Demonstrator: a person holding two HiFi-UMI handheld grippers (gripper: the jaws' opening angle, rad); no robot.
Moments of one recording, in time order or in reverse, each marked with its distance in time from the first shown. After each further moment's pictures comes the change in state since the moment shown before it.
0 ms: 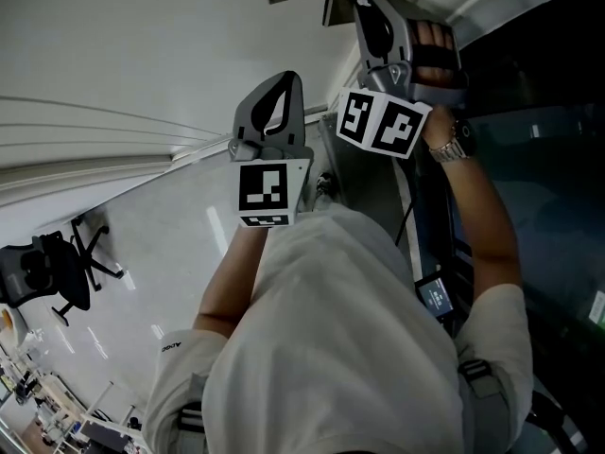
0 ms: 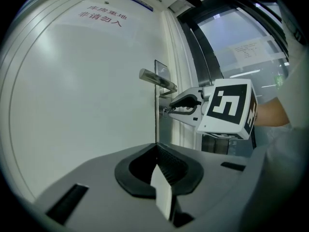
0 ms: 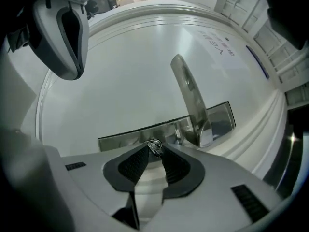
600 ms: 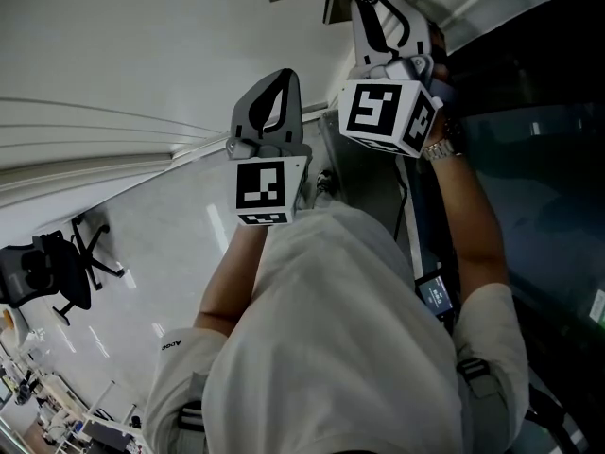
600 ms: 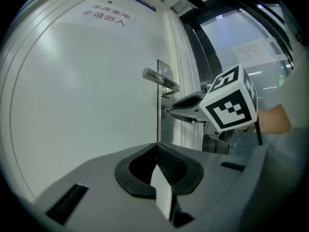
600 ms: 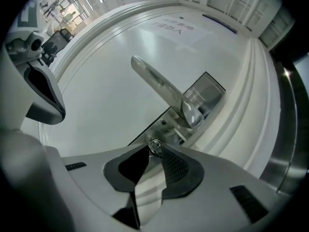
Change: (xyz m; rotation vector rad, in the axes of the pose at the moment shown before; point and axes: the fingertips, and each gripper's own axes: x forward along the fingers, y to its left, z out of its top) left arm 0.000 0.007 -0.001 -0.019 -0.001 0.009; right arm 0.001 -0.007 0.000 0.466 -0.019 0.069
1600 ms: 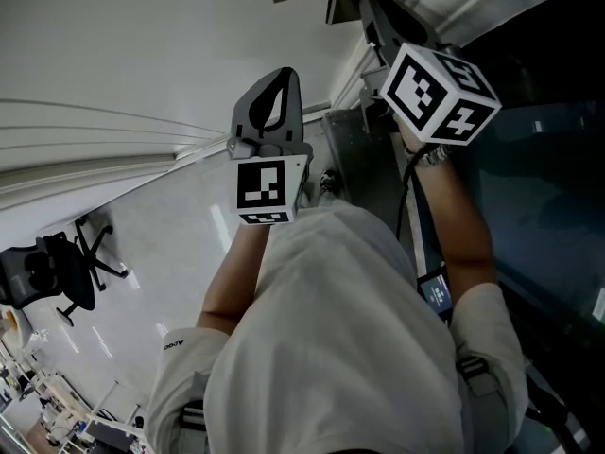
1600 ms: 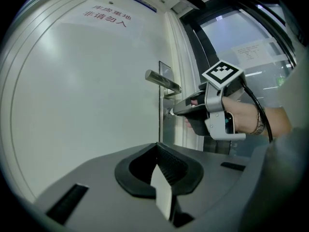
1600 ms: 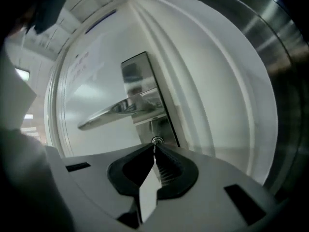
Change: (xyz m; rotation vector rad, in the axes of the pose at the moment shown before) left arm -0.002 0.003 0.004 0.000 -0.009 0.006; right arm 0.000 -0.012 -0.011 1.116 -0.006 0.225
